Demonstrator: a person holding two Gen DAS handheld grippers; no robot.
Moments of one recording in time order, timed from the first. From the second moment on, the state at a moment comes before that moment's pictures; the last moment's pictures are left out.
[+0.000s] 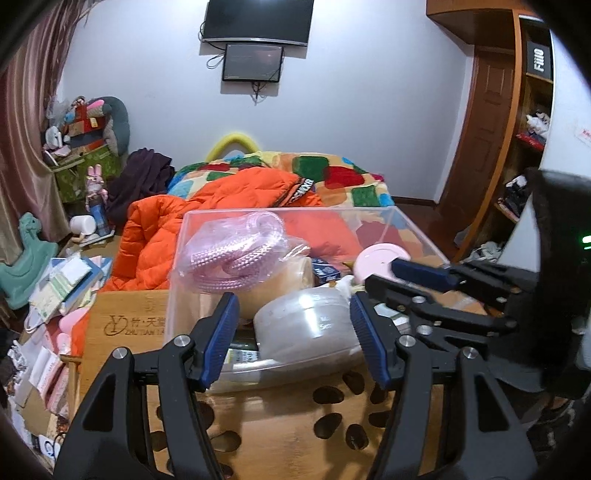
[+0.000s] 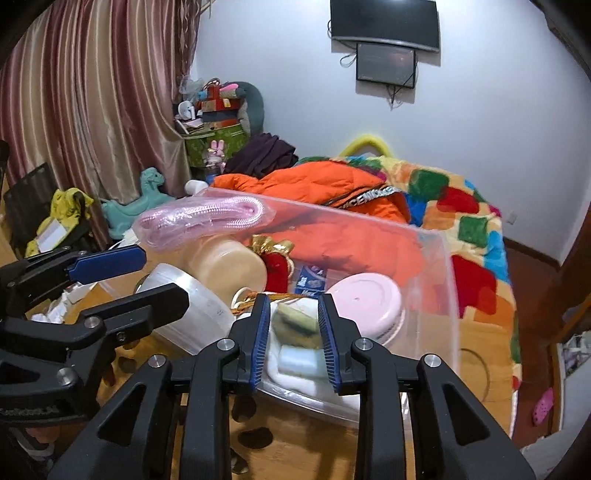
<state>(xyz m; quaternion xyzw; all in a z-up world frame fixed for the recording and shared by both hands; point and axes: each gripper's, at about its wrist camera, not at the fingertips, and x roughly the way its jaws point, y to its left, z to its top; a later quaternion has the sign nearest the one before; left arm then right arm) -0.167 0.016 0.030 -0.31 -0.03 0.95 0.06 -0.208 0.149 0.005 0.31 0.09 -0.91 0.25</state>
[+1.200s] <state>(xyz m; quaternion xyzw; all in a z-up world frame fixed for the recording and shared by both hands) -0.089 0.042 0.033 -0.30 -0.02 0.95 0.04 -0.091 0.208 0.025 0.26 0.07 -0.95 0.16</state>
